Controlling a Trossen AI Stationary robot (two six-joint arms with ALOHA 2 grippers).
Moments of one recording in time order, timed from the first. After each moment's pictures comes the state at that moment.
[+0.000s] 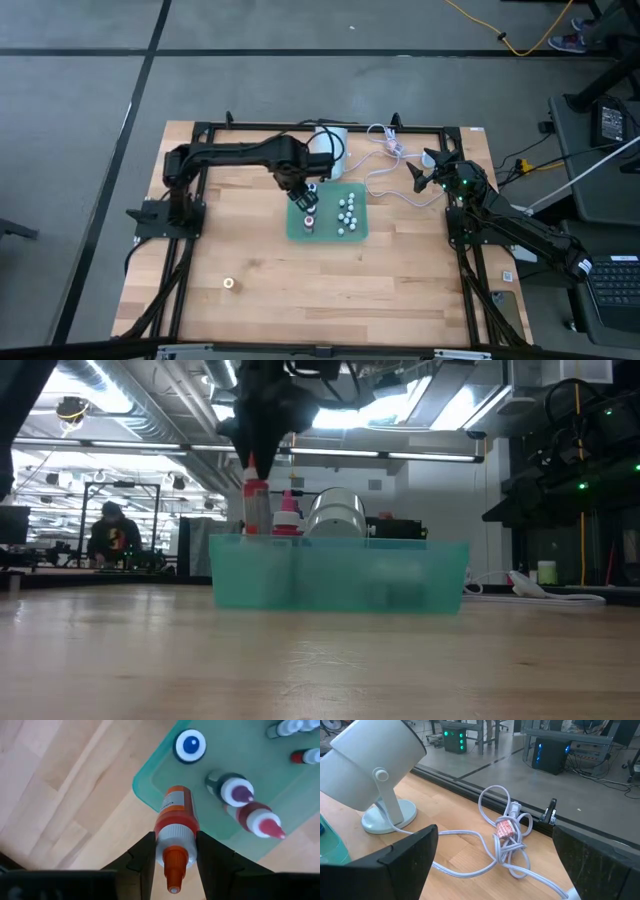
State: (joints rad) left arm 0.14 1.89 1.81 -1.44 -0.11 -0.59; right arm -0.73 0.26 0.01 0.05 0.14 0.04
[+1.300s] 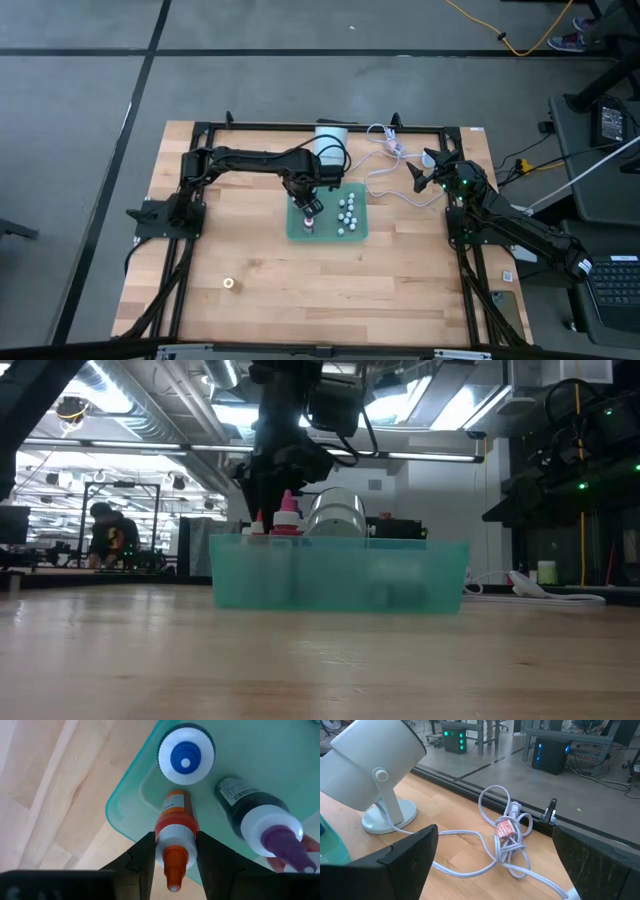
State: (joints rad) left arm 0.15 2.03 1.72 -1.30 -0.11 -0.53; right arm -0.73 0.26 0.01 0.05 0.14 0.04
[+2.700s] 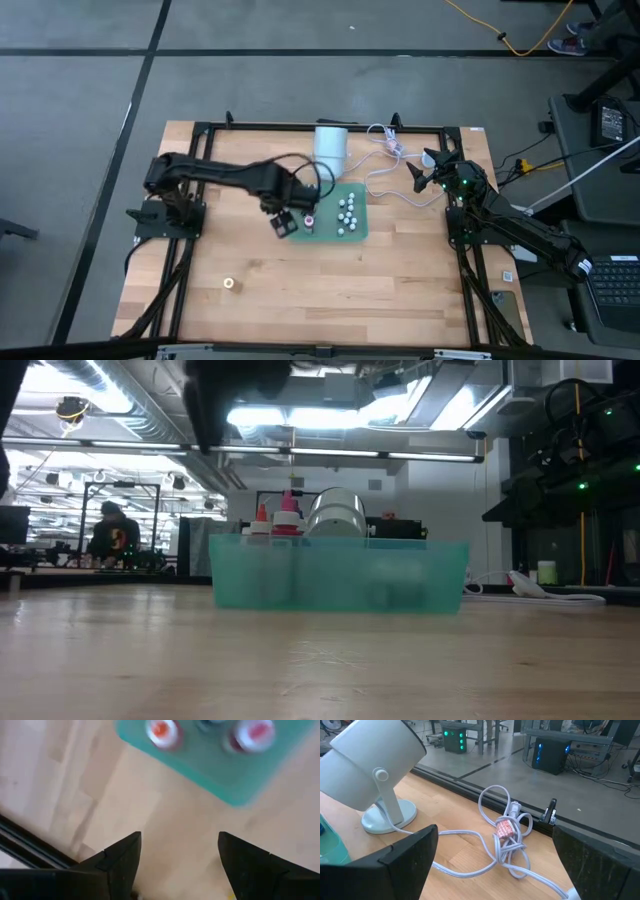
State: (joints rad) left arm -0.05 1.79 1.72 -1.54 -0.15 -0.64; right arm -0.73 0.26 0.01 0.05 0.14 0.04
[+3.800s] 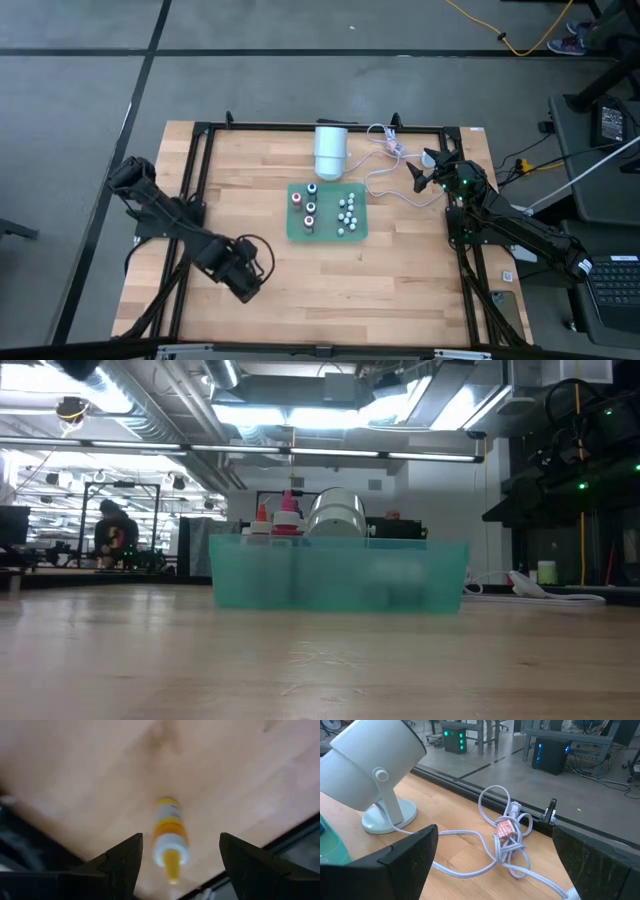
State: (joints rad) left arm -0.65 1.54 1.21 -1.16 0.07 -1.51; right arm -0.73 0.26 0.01 0.05 0.14 0.04
